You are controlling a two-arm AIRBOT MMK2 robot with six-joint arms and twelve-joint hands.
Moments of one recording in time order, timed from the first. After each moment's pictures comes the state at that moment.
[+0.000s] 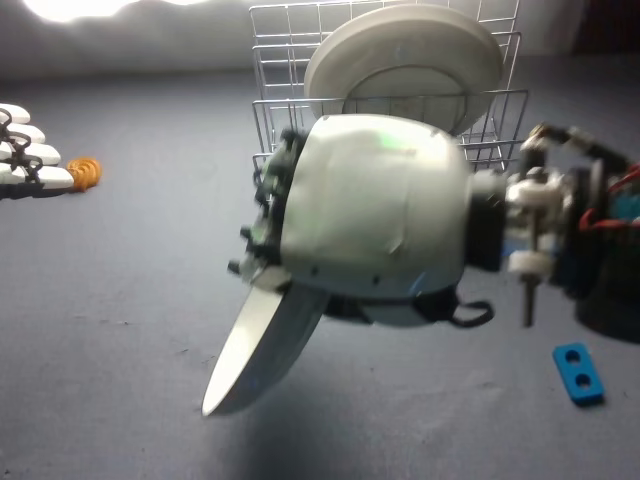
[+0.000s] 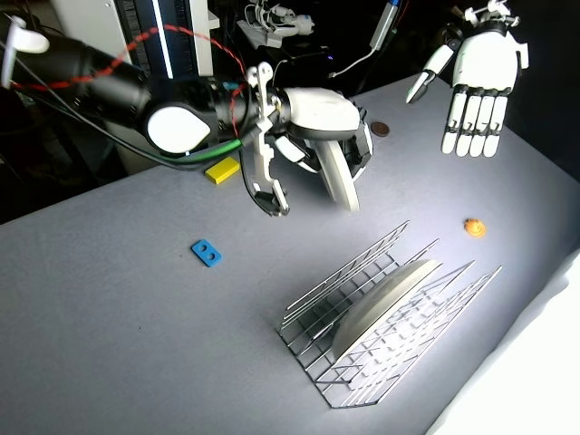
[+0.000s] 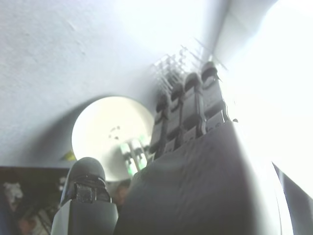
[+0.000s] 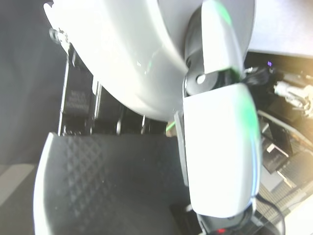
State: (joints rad) left arm 0.92 -0.59 1.26 0.97 -0.81 0.14; right arm -0.54 -1.16 0.89 -0.39 0.49 -1.10
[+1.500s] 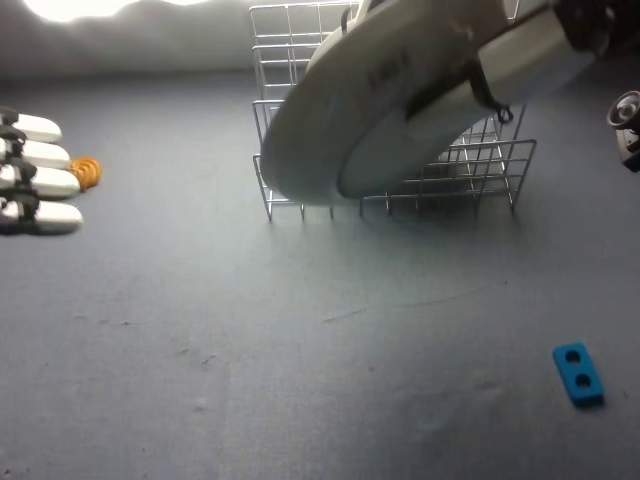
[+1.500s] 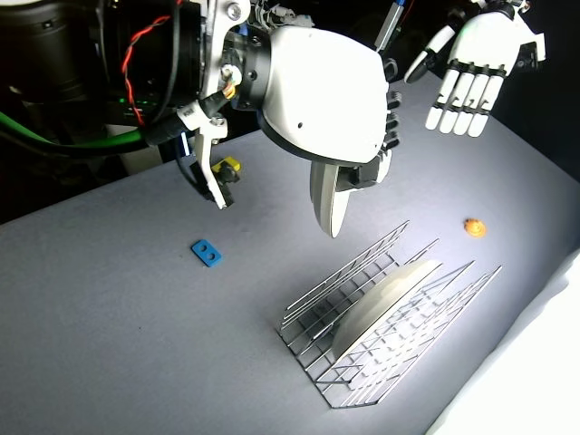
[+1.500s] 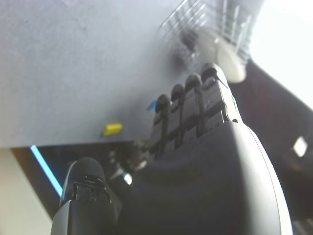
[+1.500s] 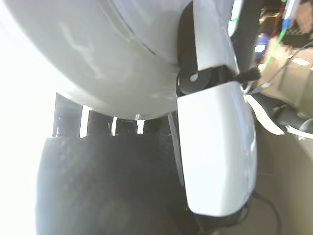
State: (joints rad) left arm 0.79 -0.59 1.33 1.24 -1.12 0.13; right arm -0.13 -0.96 1.03 -1.40 0.30 0.79
